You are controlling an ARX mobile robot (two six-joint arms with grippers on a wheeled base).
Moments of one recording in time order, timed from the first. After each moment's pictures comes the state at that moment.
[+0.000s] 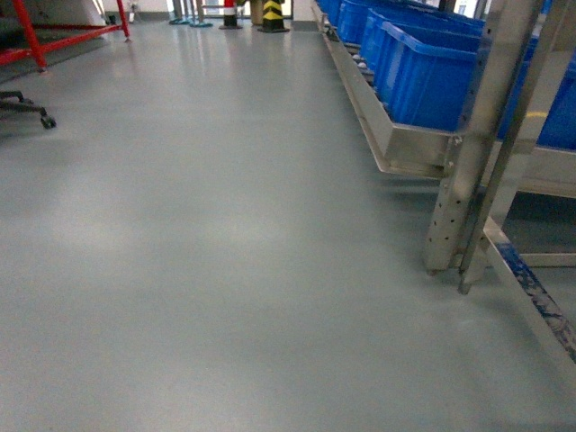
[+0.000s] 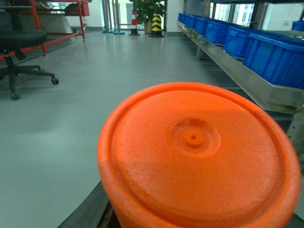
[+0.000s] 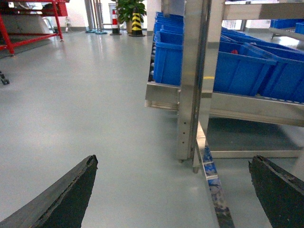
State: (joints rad) left arm 0.00 0.01 0.01 -0.01 0.00 0.00; right arm 0.00 0.00 0.01 0.00 0.00 0.00
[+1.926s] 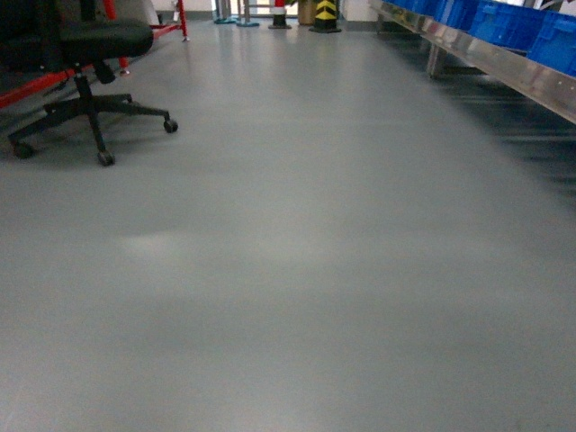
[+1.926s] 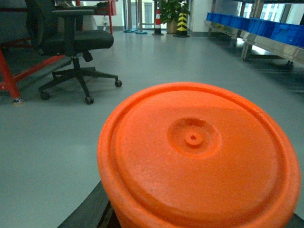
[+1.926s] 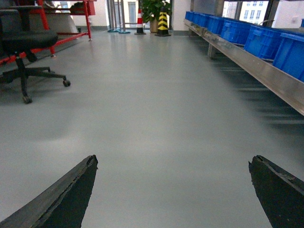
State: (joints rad) left arm 0.00 0.01 0.01 -0.01 0.00 0.00; right arm 0.00 0.00 0.01 -0.01 0.00 0.00
